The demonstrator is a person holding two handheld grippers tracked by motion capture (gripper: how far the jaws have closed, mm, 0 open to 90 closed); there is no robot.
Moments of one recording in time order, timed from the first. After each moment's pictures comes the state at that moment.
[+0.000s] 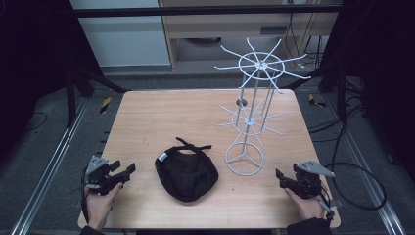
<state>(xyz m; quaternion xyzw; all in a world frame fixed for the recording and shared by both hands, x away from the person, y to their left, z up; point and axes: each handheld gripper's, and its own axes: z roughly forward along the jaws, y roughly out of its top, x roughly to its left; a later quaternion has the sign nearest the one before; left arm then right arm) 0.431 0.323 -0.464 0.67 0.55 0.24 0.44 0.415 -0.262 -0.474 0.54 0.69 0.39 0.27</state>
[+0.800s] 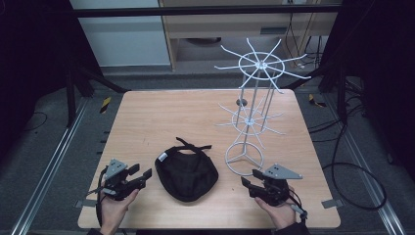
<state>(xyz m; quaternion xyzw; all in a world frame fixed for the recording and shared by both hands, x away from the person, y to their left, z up) 0.415 0.269 -0.450 0.72 0.50 0.21 0.44 0.399 -0.172 -0.455 0.44 0.75 0.46 0.18</state>
